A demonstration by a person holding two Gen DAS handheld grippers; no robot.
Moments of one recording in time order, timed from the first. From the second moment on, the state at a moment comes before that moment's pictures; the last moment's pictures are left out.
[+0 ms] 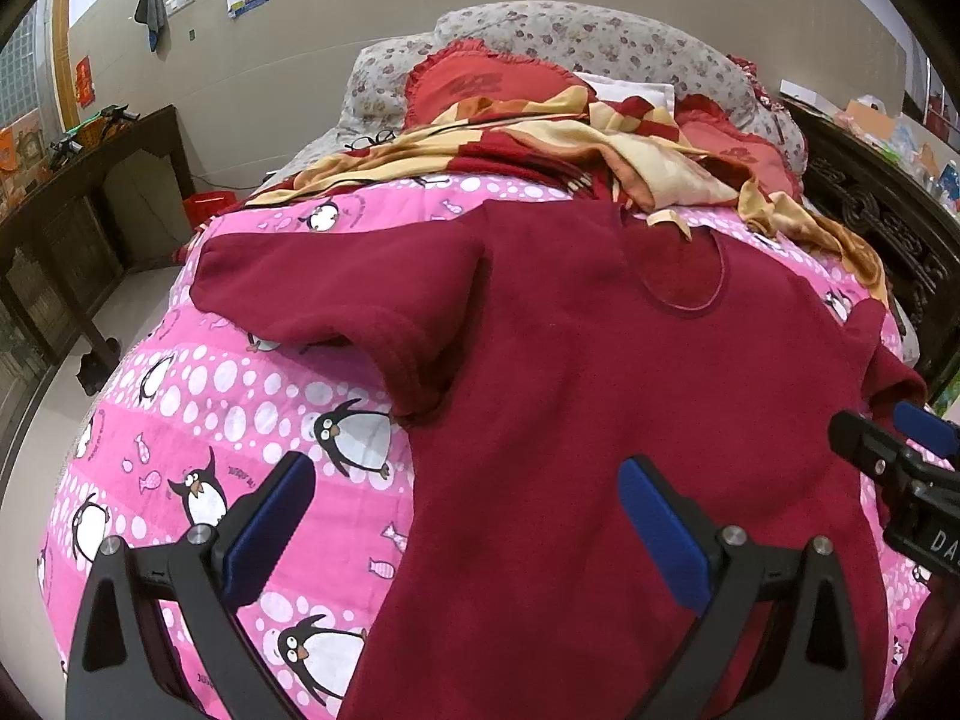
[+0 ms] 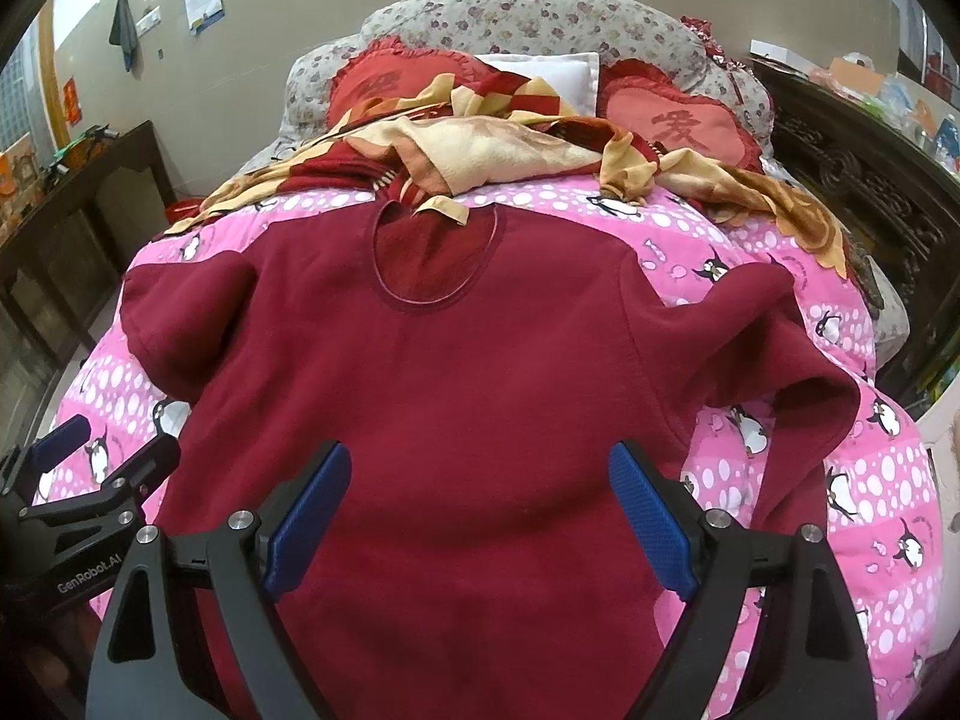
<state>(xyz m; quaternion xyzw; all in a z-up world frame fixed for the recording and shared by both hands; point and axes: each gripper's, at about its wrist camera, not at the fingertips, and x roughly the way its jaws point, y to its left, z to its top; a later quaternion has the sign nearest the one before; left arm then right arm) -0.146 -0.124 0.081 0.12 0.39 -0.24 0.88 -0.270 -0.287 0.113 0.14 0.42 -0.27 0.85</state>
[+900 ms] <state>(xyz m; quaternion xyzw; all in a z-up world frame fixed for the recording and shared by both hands) -0.134 -0.125 0.069 0.11 0.40 -0.24 0.88 -0.253 -0.284 0.098 0.14 0.44 -0.26 0.85</state>
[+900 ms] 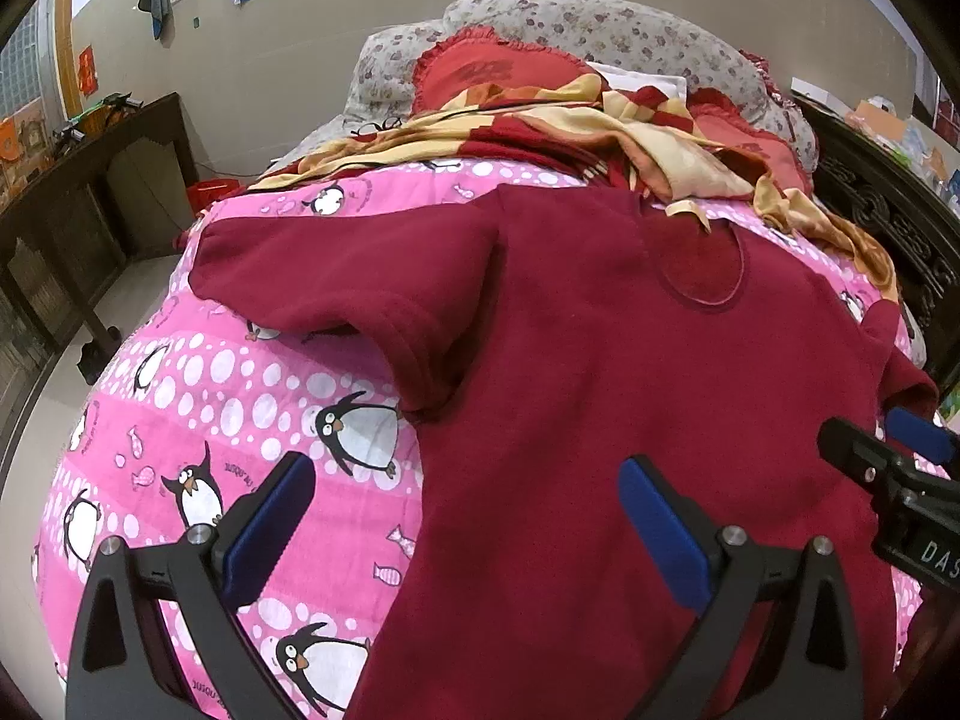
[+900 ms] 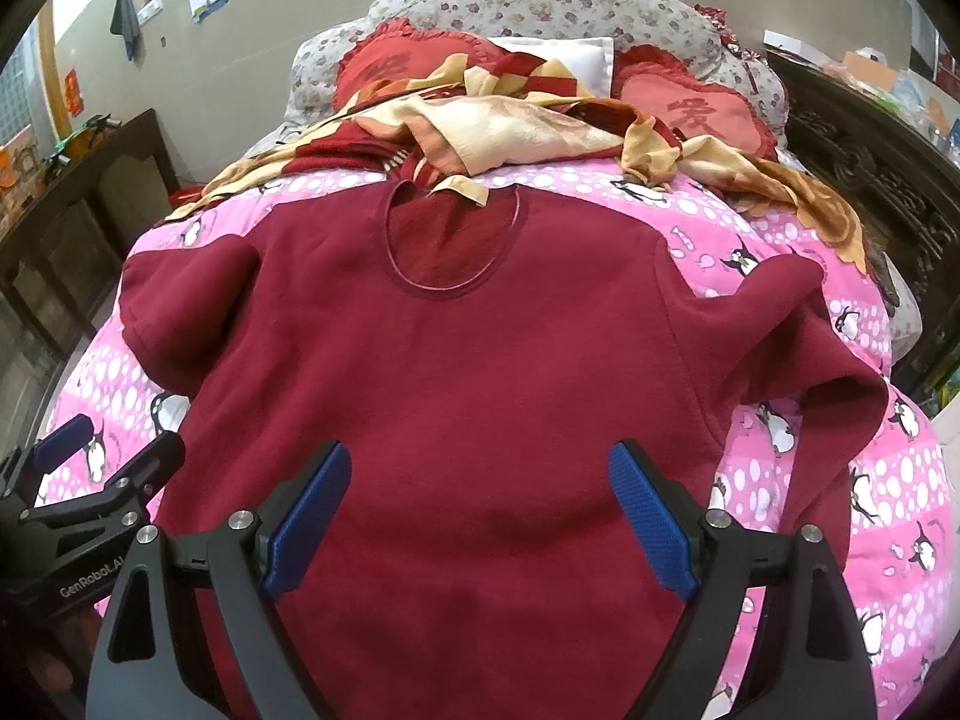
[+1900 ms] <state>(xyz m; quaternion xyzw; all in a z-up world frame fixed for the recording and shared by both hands) -0.114 -0.120 0.057 0.10 0.42 -0.22 0.87 -0.226 -0.277 0.077 0.14 0.46 -0.24 0.84</state>
